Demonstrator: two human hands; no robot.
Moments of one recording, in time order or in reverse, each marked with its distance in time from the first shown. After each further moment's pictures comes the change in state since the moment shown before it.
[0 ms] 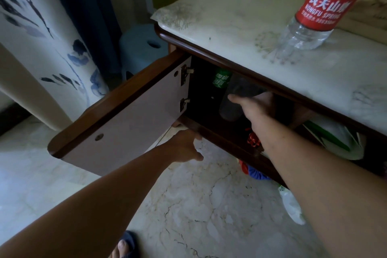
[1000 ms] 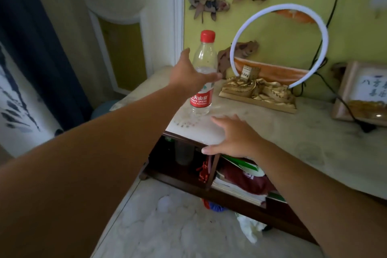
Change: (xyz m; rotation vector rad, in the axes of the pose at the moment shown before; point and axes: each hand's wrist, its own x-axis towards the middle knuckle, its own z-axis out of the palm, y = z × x) left_hand -0.100 0.348 -0.117 -0.374 0.519 0.449; right_hand -0.067 -0.094 -0.201 -0.917 -0.375 -0.494
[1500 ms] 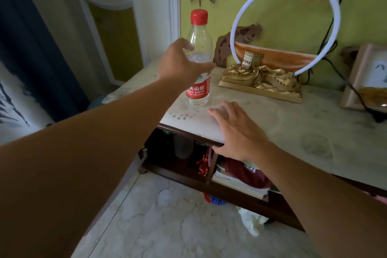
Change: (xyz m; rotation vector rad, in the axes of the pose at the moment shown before) left_hand 0.006 -0.014 0.006 0.131 0.179 0.103; right_hand 0.015 0.033 0.034 -0.388 0.331 -0.278
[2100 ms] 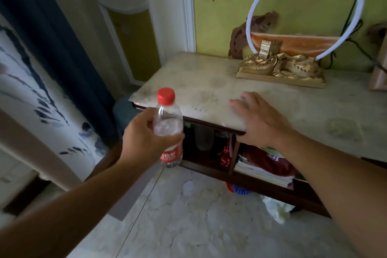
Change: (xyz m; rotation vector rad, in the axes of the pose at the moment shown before) left_hand -0.135 -0.102 -0.100 0.188 -0.030 -0.055; right_hand -0.002 -0.004 -0.002 0.046 -0.018 0.049
